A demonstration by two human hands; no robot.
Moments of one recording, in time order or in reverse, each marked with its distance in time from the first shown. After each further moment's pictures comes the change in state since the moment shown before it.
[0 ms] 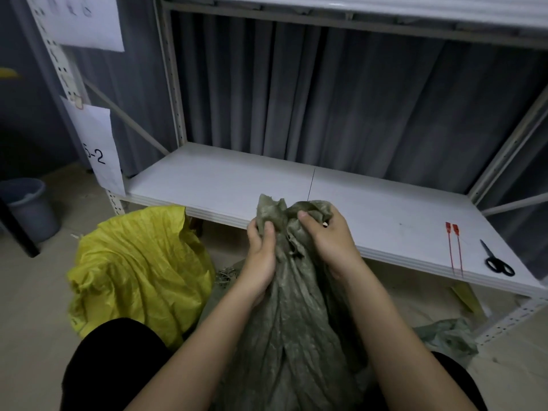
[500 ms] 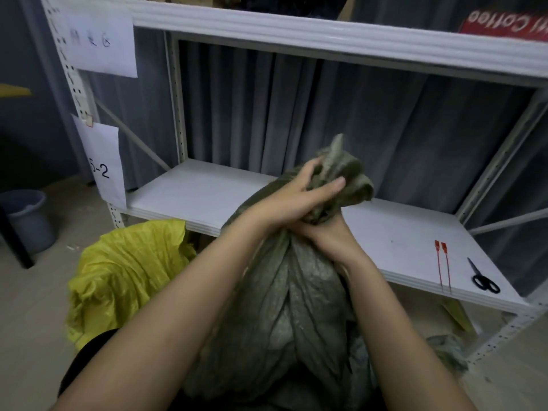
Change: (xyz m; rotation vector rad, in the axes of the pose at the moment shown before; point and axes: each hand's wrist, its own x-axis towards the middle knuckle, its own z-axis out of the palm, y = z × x) left_hand 0.019 0.129 0.032 0.345 -0.520 0.234; right_hand 0.004 -0.038 -0.013 -0.083 -0.192 -0.107
